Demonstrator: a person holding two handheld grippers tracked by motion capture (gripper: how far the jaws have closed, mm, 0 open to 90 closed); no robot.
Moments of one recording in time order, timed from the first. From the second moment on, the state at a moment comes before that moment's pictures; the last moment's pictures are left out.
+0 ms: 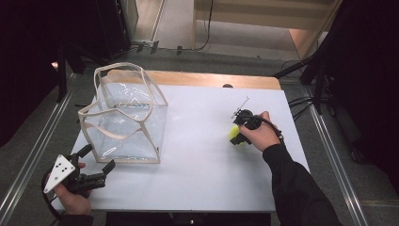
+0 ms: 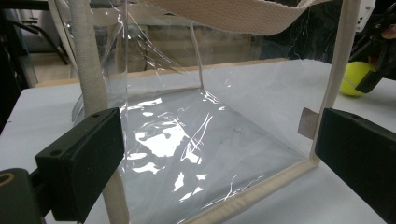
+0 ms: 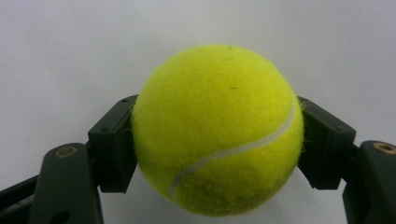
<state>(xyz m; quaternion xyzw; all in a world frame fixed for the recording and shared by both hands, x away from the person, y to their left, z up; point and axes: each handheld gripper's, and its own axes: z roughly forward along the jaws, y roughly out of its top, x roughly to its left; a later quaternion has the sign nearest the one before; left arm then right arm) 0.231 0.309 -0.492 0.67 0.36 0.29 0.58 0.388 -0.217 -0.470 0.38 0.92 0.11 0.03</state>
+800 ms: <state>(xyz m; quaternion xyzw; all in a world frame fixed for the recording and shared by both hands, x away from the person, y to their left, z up) 0.231 0.309 -0.492 0.67 0.36 0.29 0.58 0.394 -0.191 -0.456 0.35 0.93 0.12 0.03</state>
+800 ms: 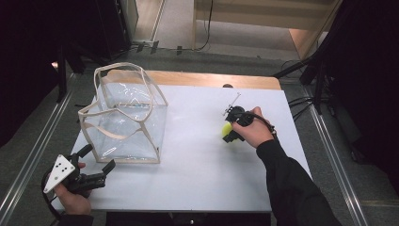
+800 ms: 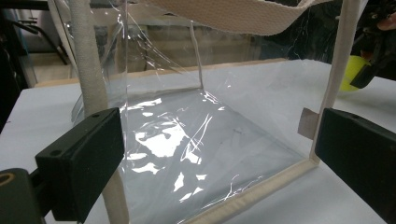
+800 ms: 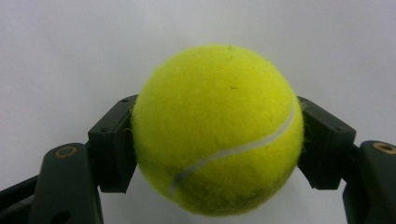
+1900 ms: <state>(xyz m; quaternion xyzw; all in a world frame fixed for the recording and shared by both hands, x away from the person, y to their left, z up) 0.231 0.309 -0.492 0.67 0.36 0.29 0.58 0.401 -0.147 -0.440 0.31 0.94 0.13 0.02</state>
